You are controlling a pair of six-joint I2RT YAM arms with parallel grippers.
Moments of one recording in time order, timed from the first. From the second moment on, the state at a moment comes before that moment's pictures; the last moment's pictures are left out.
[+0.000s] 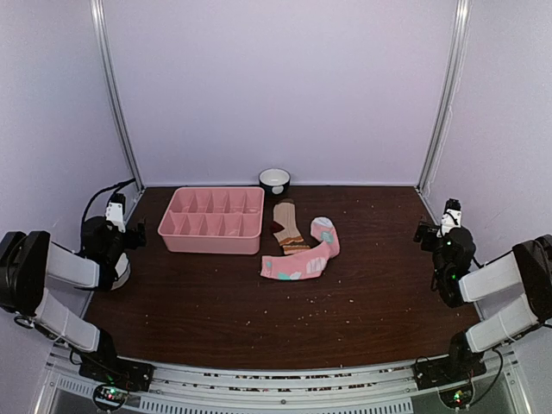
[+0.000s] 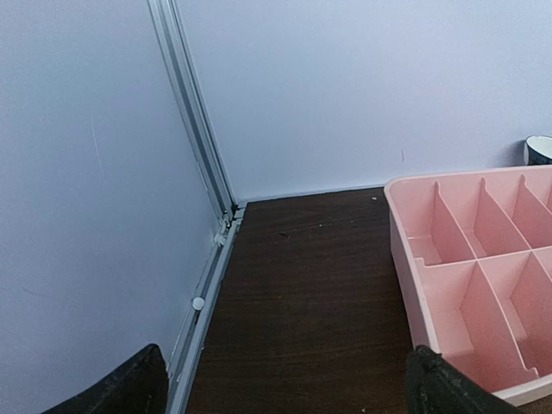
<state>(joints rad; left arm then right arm) 0.06 1.42 0.34 0.94 -0.04 0.17 0.13 1.36 0.22 1.12 0.46 0.03</state>
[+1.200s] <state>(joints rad) 0.06 1.18 1.02 -0.49 0.19 0.40 0.77 1.25 0.85 -0.06 0.44 0.28</state>
